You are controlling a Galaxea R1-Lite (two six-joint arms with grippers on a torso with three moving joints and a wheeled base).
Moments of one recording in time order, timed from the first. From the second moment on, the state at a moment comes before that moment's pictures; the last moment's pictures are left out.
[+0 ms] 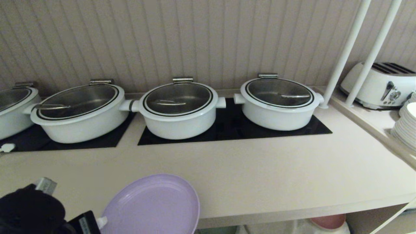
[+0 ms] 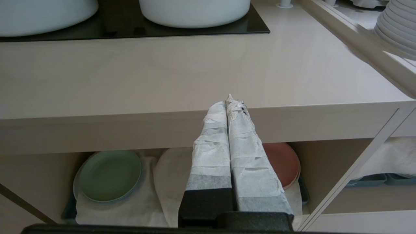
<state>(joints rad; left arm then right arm) -0.79 1.13 -0.46 0.20 0.50 -1.11 0.00 0.00 0.00 0.00 0.01 0.01</state>
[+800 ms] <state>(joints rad) -0.67 1.45 -0.49 -0.12 0.49 -0.96 0.00 0.00 0.00 0.00 0.01 0.01</state>
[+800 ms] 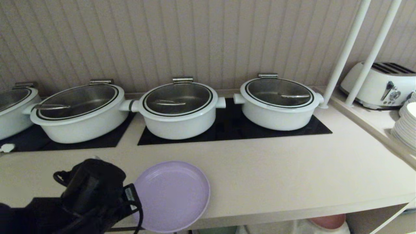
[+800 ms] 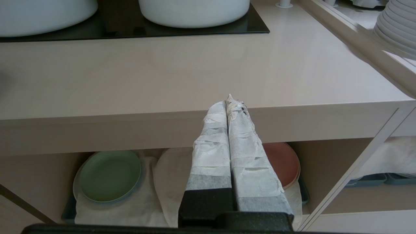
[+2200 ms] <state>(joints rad) -0.58 1.77 -0.64 -0.28 0.42 -0.92 0.00 0.00 0.00 0.00 0.01 0.01</state>
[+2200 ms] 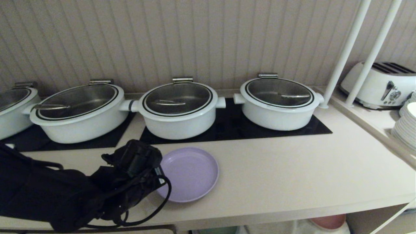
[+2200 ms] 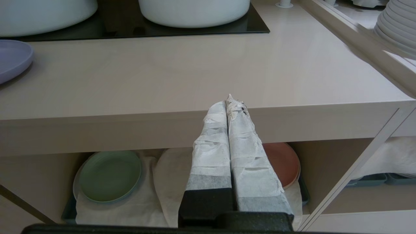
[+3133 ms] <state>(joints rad) -0.58 1.71 -0.63 -0.27 0.42 -0.88 0.00 0.00 0.00 0.00 0.01 0.01</state>
